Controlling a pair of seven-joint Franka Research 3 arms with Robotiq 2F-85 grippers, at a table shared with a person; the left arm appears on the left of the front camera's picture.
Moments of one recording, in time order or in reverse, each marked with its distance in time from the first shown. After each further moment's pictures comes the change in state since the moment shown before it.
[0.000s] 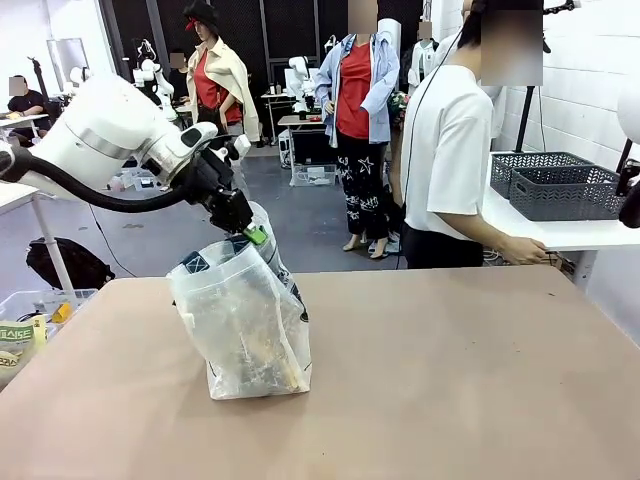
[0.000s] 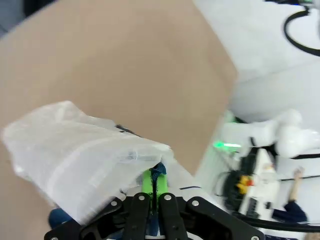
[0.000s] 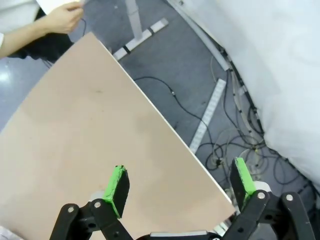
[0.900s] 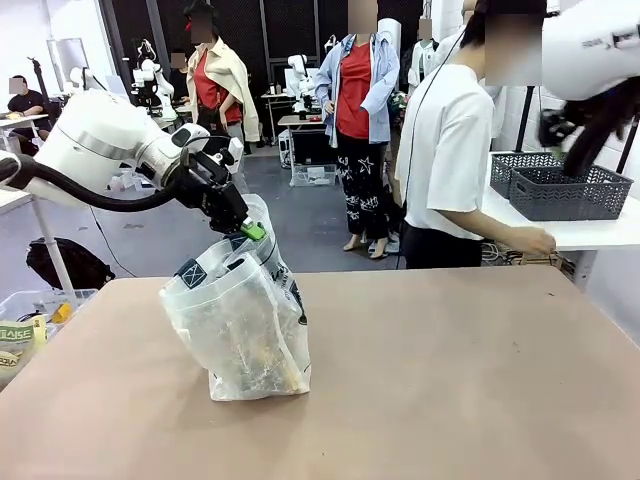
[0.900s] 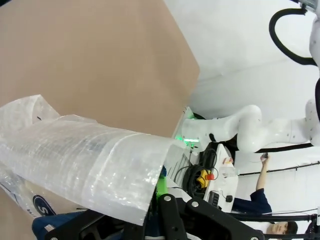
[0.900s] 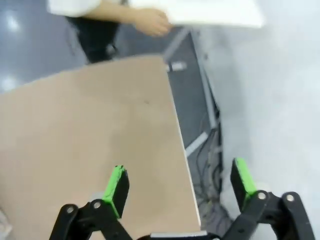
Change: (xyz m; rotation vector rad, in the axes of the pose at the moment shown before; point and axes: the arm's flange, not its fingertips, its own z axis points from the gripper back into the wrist) left arm -0.006 0.022 -0.002 -0.262 0.021 0.094; right arm -0.002 0.102 0.102 -0.013 -0.195 0.455
